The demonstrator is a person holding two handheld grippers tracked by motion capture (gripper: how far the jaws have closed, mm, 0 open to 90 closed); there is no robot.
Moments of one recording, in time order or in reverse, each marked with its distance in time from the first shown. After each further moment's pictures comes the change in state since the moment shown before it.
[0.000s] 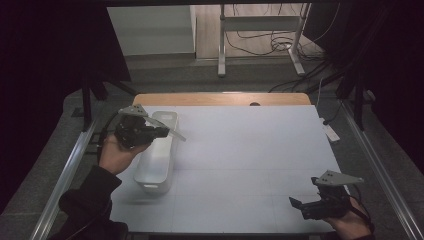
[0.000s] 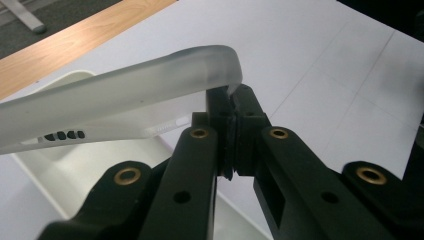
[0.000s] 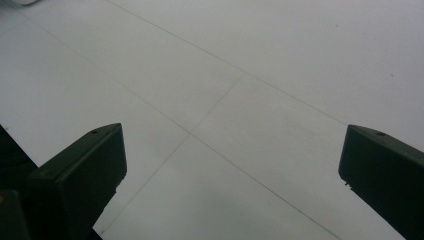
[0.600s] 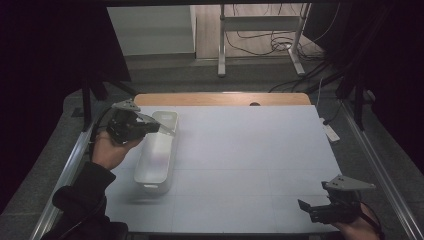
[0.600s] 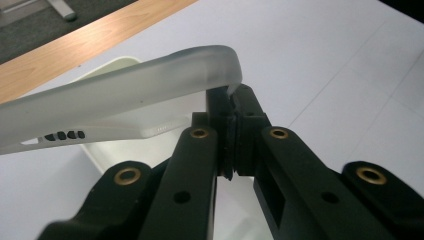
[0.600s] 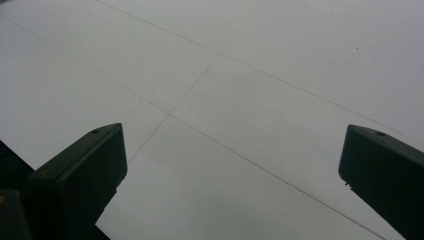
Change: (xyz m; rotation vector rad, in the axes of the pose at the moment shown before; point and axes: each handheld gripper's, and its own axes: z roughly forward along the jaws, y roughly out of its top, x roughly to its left) left arm 0.019 -0.001 -0.009 0.028 0.080 -0.044; right arm -0.007 -0.014 -0.014 0.004 -0.055 0.049
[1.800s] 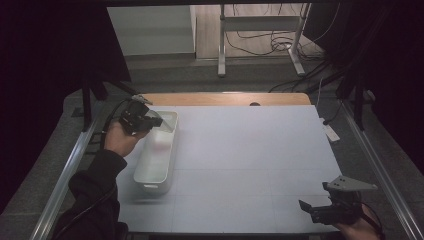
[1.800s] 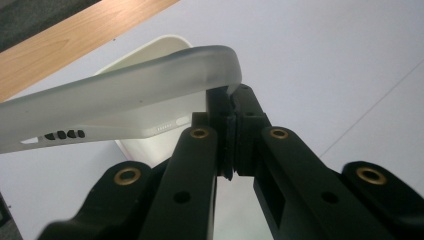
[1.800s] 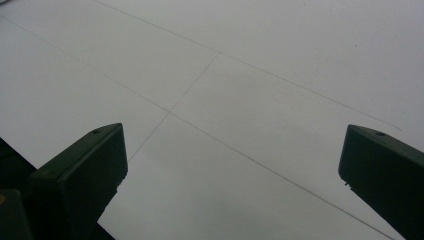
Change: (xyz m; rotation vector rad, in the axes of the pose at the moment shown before) left arm 0.025 0.016 0.046 0.135 0.117 -0.034; right arm -0.001 -0.002 -0.002 0.001 0.002 0.006
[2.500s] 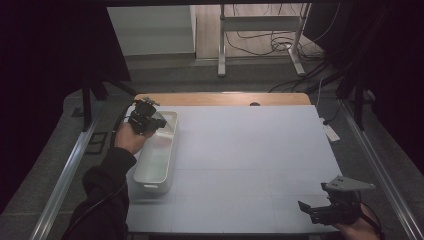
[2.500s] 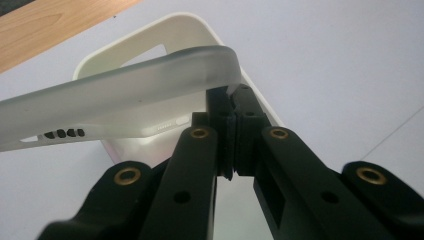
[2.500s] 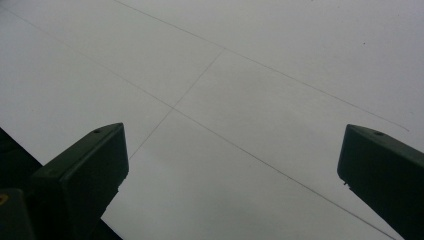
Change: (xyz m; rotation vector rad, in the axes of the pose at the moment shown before) left arm 0.008 0.002 0.040 0.063 0.027 -0.049; right arm 0.001 0.000 0.002 0.018 0.015 -0.013
